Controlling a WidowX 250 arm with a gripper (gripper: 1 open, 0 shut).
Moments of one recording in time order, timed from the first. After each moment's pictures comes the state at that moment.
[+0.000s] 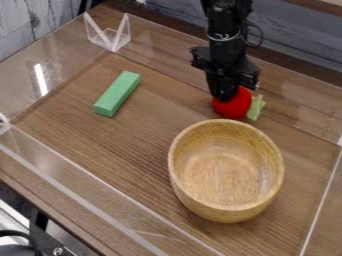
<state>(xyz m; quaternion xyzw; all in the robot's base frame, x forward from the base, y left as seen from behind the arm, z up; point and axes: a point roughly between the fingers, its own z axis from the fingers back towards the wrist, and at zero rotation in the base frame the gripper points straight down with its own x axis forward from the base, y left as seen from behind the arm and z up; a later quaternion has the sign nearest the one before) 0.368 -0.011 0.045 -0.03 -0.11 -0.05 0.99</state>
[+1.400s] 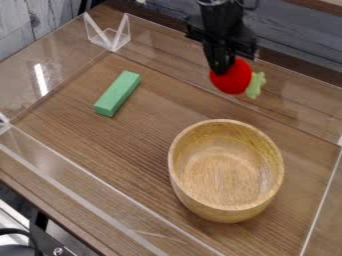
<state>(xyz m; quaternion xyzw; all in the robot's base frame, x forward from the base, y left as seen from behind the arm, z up) 0.357 -0.024 0.096 -0.04 -0.15 -0.08 0.98</state>
